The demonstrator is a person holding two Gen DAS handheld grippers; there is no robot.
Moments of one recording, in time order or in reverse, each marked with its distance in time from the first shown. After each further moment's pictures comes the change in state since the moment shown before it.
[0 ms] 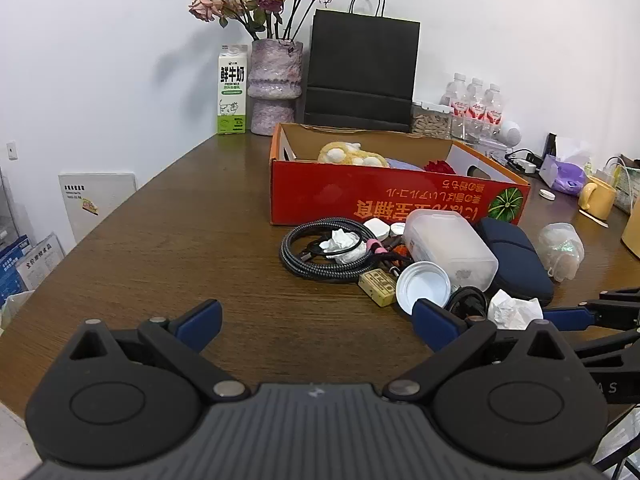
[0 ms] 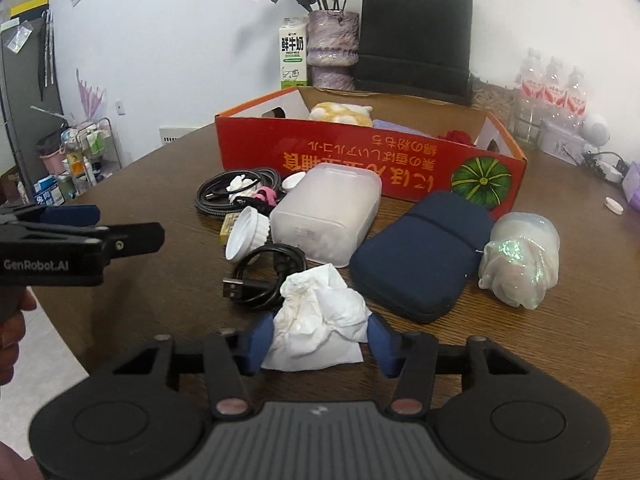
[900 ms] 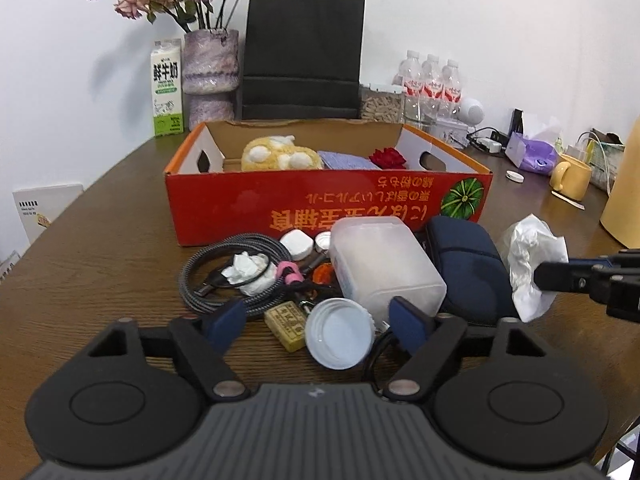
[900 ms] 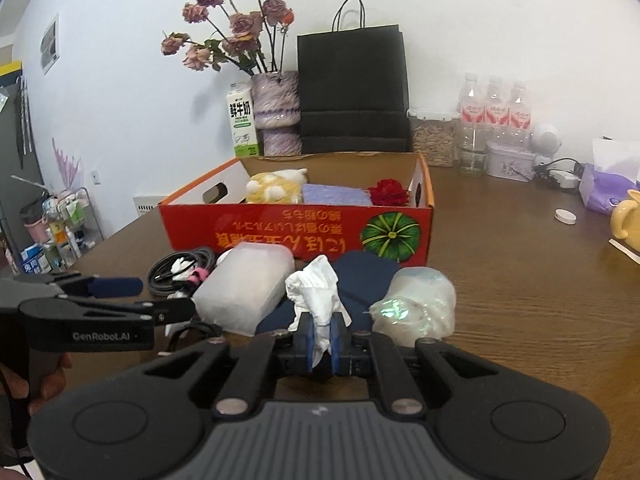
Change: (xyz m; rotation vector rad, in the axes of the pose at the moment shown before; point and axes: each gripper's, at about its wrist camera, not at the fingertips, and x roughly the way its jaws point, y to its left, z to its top) left arm 0.049 -0.056 0.025 0.077 0.049 -0.093; right arm -0.035 -0.071 0.017 0.134 -0.158 -0.037
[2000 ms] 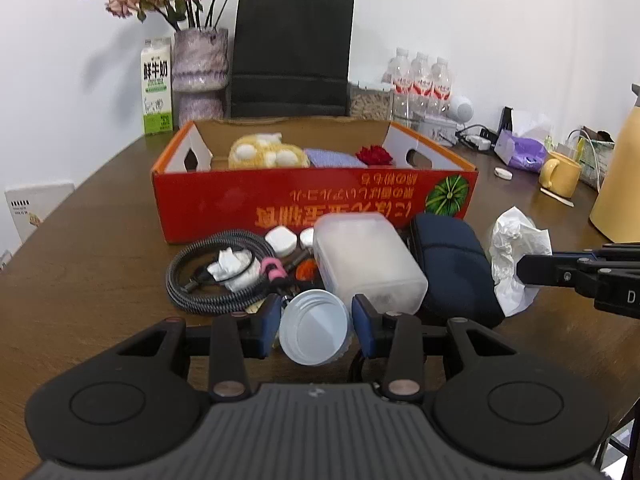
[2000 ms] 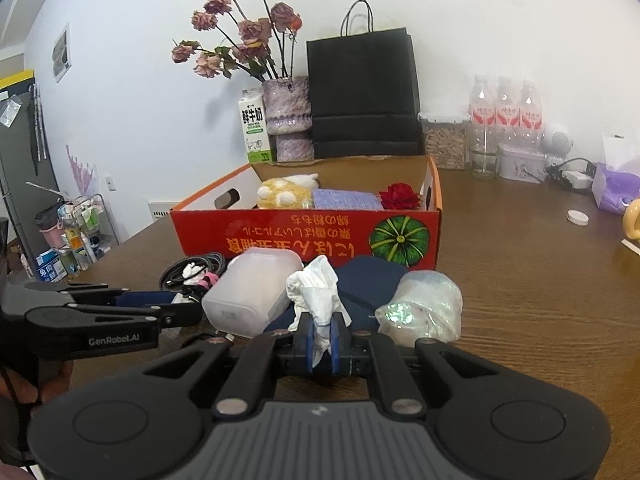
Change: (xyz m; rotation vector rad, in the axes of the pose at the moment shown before) left arm -0.007 -0.005 0.000 0.010 -0.005 -0.020; right arm 0.000 -0.002 -0.001 -0.001 -0.023 0.051
